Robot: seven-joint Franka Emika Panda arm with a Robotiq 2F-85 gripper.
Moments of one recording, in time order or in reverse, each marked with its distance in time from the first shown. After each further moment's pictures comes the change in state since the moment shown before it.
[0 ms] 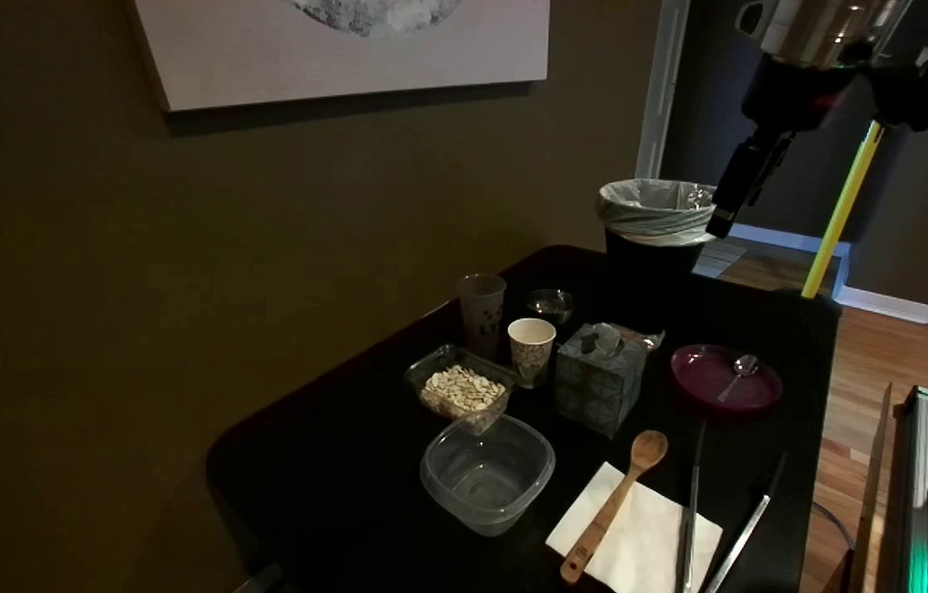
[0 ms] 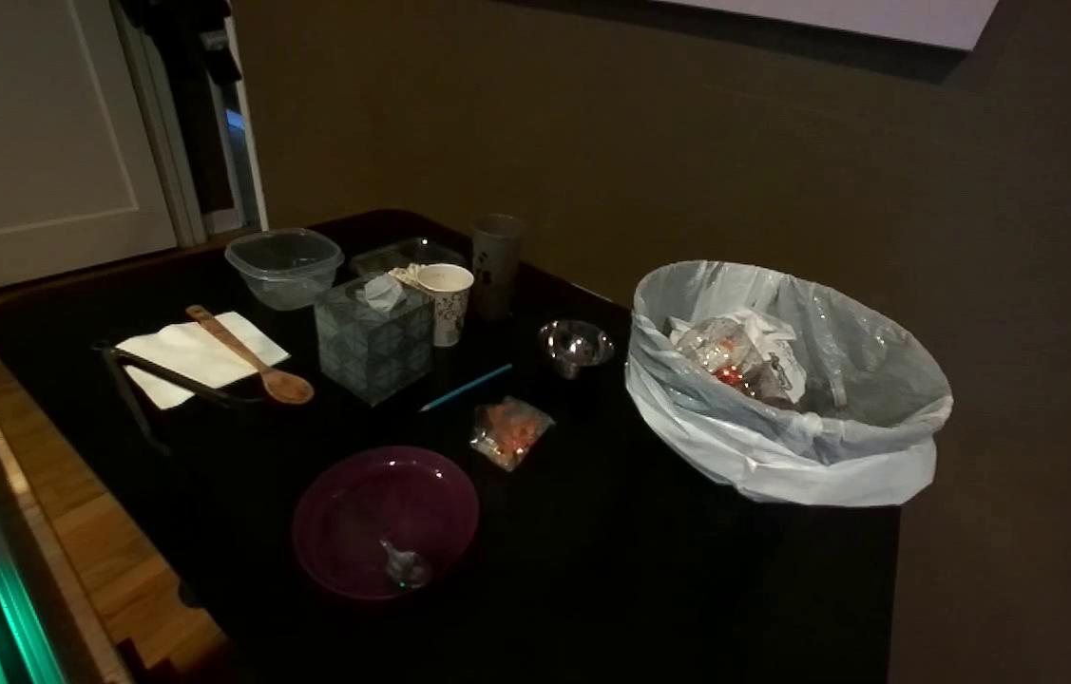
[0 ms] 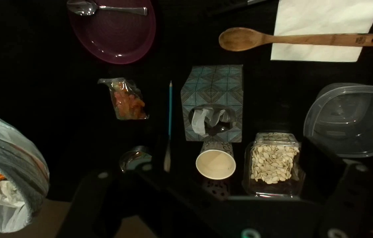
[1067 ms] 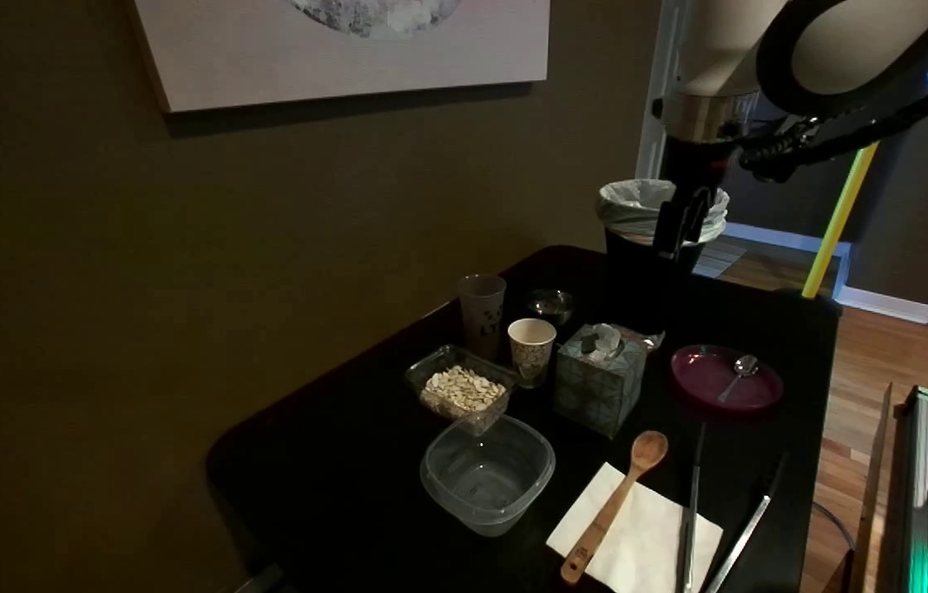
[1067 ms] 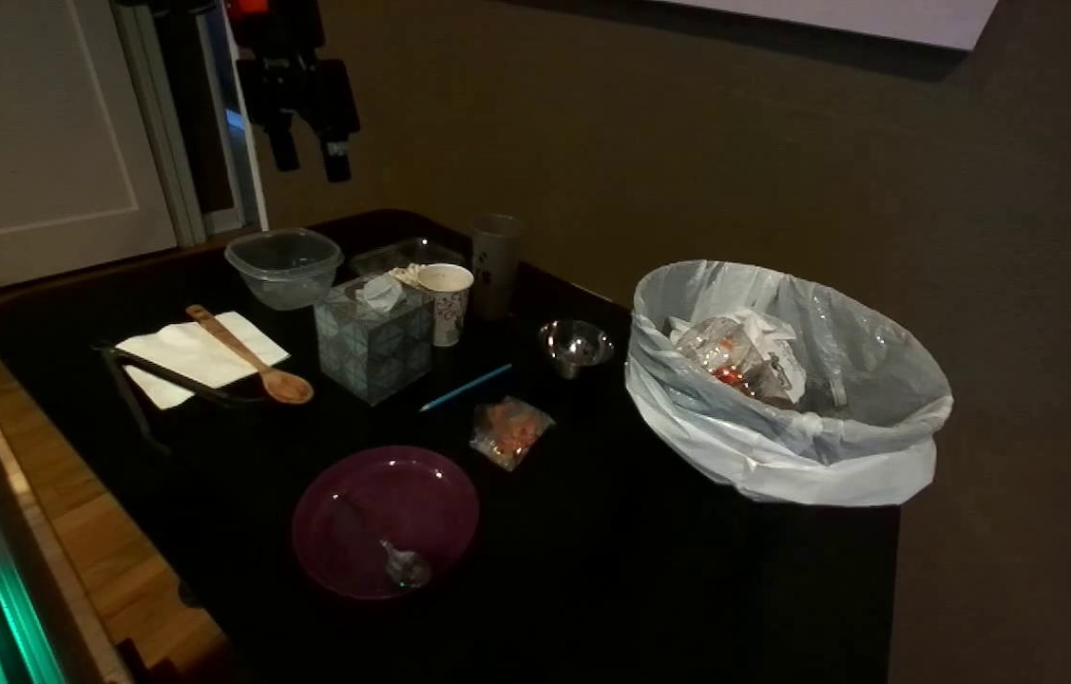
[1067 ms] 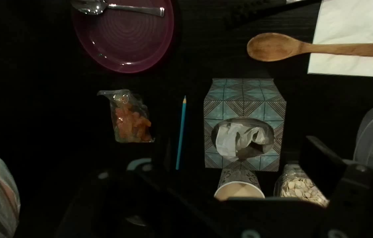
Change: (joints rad) arm -0.075 0.441 -0.117 0.122 -0.133 0.164 -0.078
